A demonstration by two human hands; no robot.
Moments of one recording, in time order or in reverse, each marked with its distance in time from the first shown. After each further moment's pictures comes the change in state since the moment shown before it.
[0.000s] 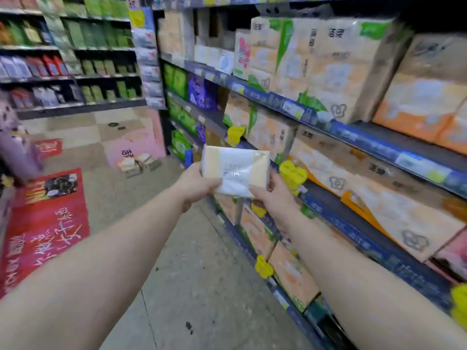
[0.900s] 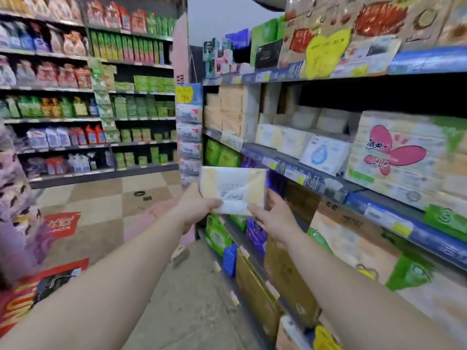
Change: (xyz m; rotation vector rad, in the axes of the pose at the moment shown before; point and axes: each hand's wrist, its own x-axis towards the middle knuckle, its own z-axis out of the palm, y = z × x) left_hand 0.591 -0.005 -0.367 -0.020 0.210 0.082; right_hand 0.630 -0.051 0.326 -0.024 -0.098 -0.173
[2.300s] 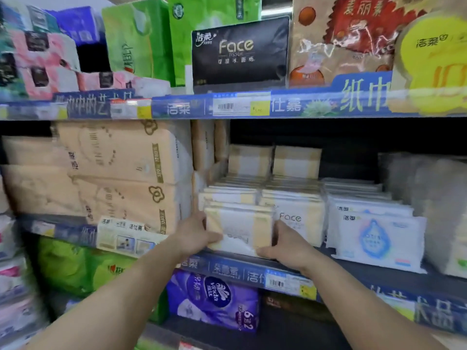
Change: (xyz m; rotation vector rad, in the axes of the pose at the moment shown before) left_hand 0.610 0.004 0.124 0.301 -0.808 0.338; right_hand 0.435 0.039 -0.047 -0.668 0.532 0.401
